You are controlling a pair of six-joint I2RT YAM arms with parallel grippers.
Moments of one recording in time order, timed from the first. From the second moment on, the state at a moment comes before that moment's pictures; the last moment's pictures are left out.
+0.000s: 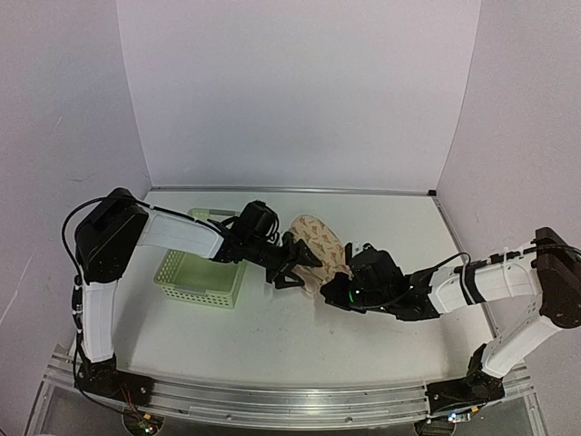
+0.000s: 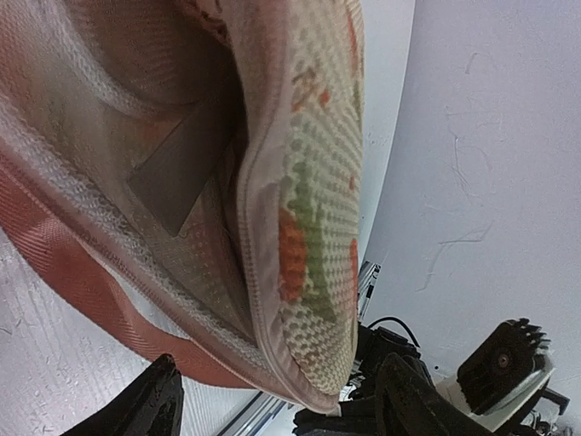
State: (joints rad) left arm -0.82 2.04 1.31 0.08 0.64 -1.22; right arm 1.00 1.50 0.65 0.19 0.16 1.00
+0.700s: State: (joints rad) left arm -0.85 2.12 1.37 0.11 0.65 -1.26; right arm 1.01 1.45 0.58 0.22 0.16 0.99
